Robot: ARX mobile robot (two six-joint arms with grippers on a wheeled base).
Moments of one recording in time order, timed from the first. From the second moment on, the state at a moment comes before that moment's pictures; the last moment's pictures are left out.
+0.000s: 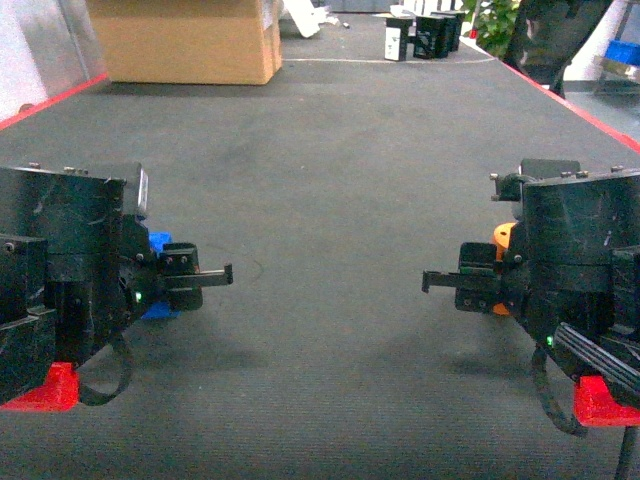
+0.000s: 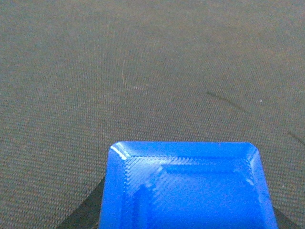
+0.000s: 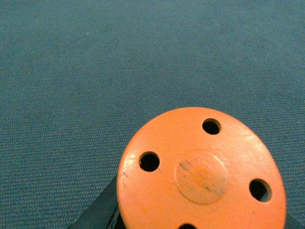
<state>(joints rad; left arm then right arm) -0.25 2.12 0.82 0.85 -0.35 -0.16 0.33 2.15 0.87 0.84 0.42 0.21</state>
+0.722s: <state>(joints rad) -0.41 1.12 0.25 0.89 -0.68 -0.04 0.53 1.07 0.26 0.76 0.74 -0.02</state>
